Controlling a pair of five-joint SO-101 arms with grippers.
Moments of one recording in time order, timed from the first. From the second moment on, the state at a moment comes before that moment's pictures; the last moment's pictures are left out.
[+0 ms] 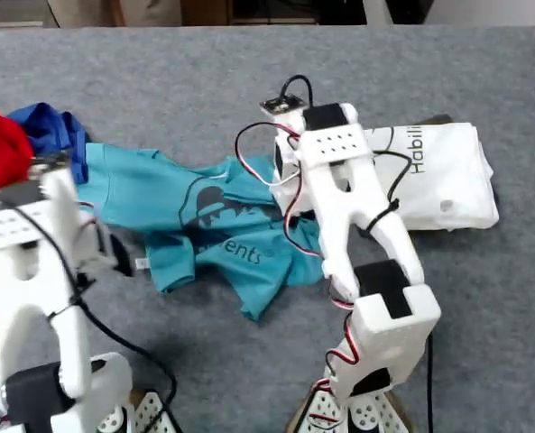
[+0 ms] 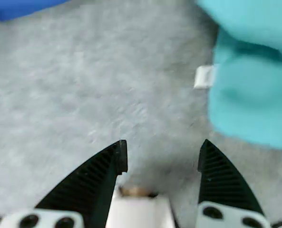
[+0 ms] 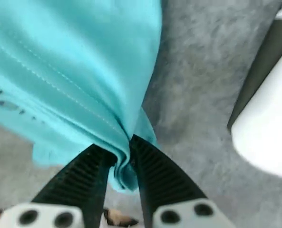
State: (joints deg) left arm -17.5 -21.7 35.0 85.8 -7.0; right arm -16.5 15.4 -3.4 91.6 -0.2
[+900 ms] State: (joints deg) left arm -3.5 -21.7 48.4 75.6 15.0; right arm -16.4 29.1 0.3 60.7 -5.7
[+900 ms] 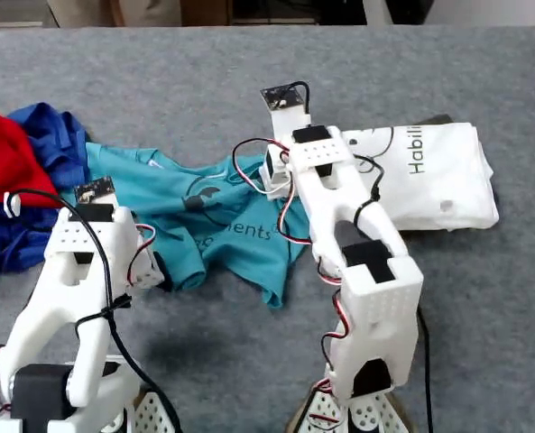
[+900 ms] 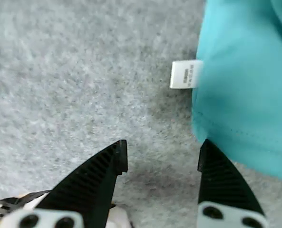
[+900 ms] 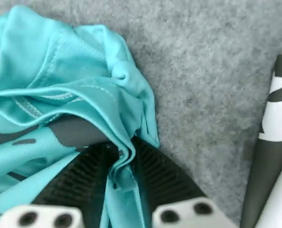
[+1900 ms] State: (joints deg) left arm -1.8 10.7 30.7 67.6 18.1; right arm -16.4 29.1 0.3 60.7 -5.7
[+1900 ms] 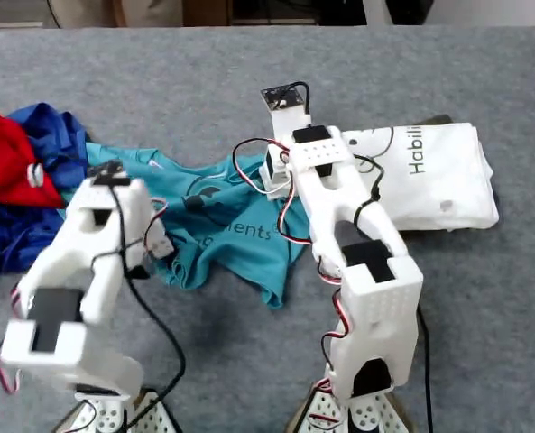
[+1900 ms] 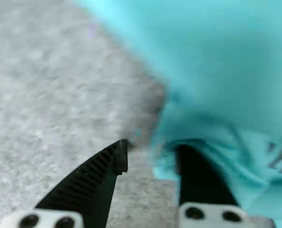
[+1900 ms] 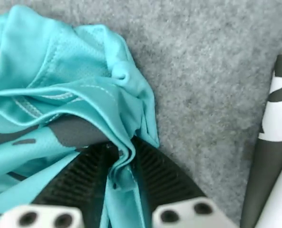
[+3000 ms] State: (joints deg) left arm -24.5 15.3 11.3 81.8 -10.6; right arm -16.4 29.1 0.3 60.7 -5.7
